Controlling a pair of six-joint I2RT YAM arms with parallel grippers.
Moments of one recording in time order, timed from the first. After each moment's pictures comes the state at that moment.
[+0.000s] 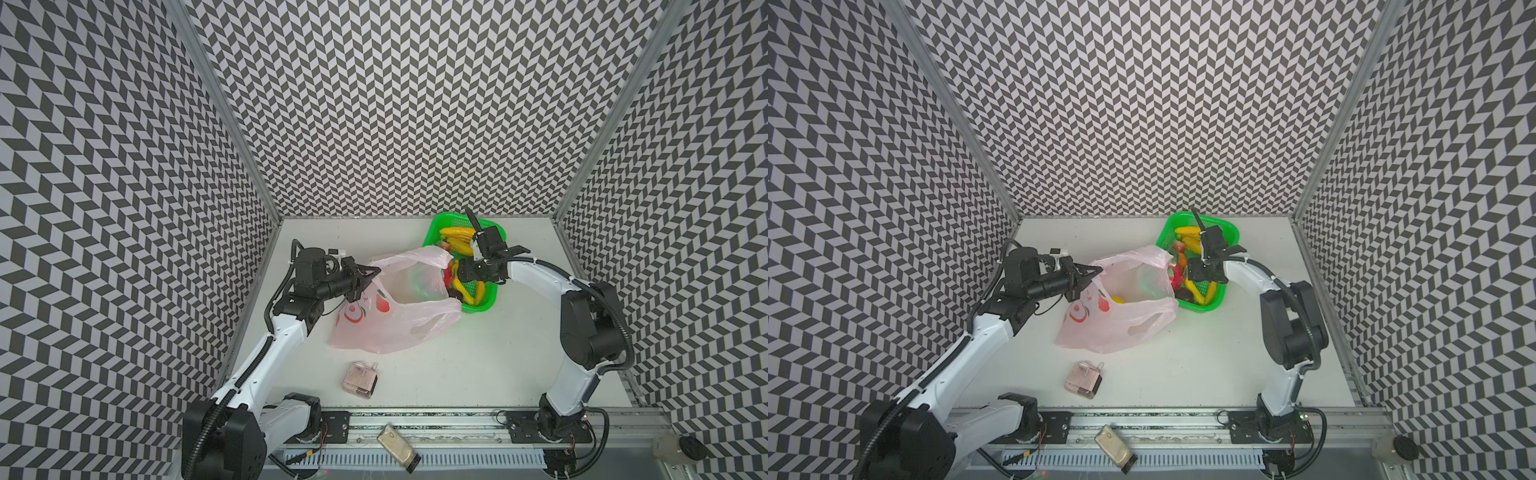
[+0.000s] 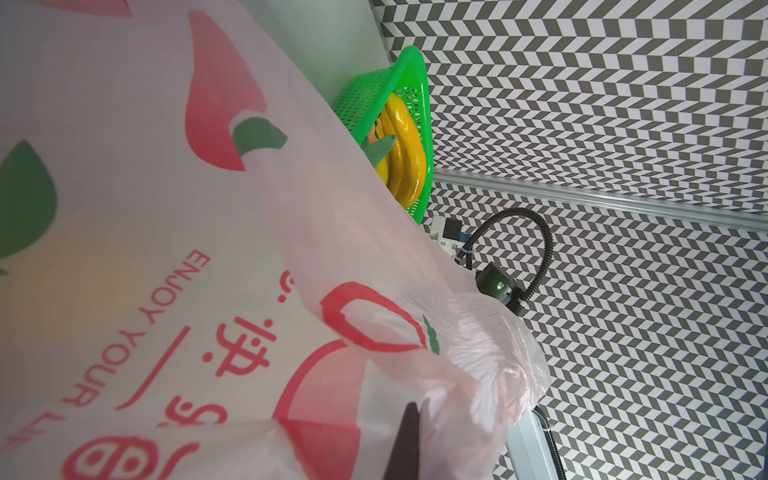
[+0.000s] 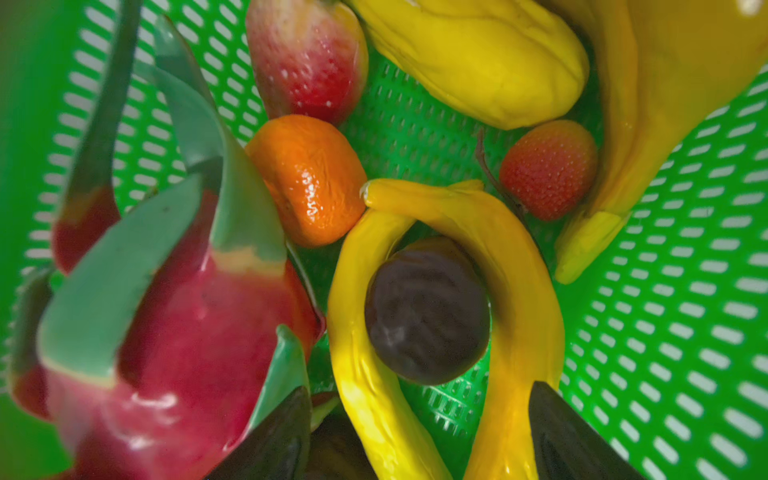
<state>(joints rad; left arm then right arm) -0.20 1.12 0.83 -0.11 0.72 -1.36 0.32 1.83 1.32 -0.55 -0.03 0.31</state>
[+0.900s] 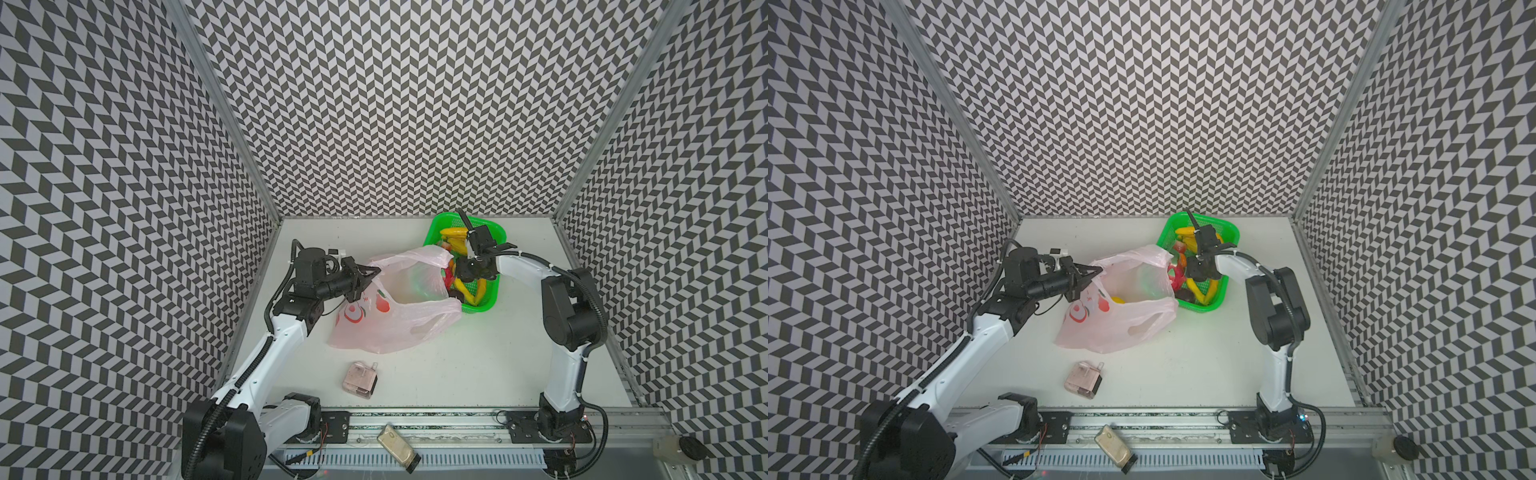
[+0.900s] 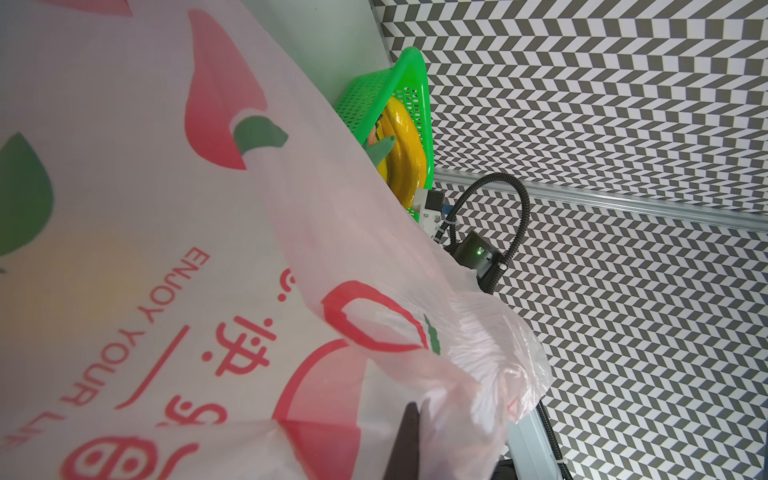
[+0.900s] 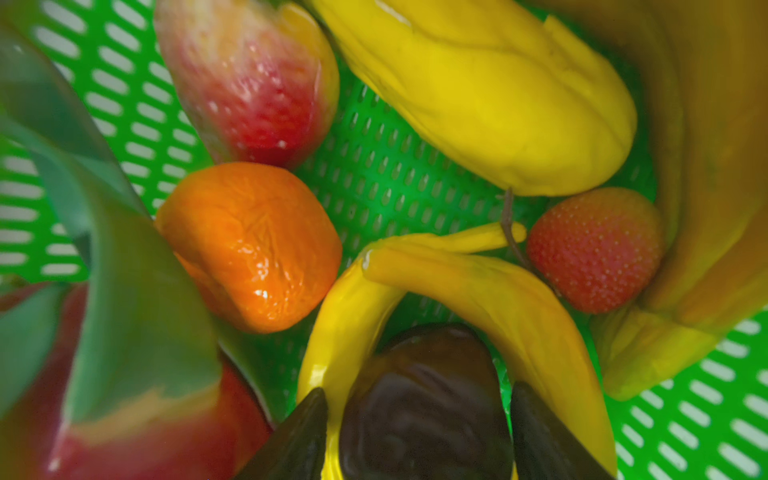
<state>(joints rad) -0.20 1.12 0.83 -0.11 0.72 -1.36 0.31 1.99 1.42 -0.51 0.00 0.29</state>
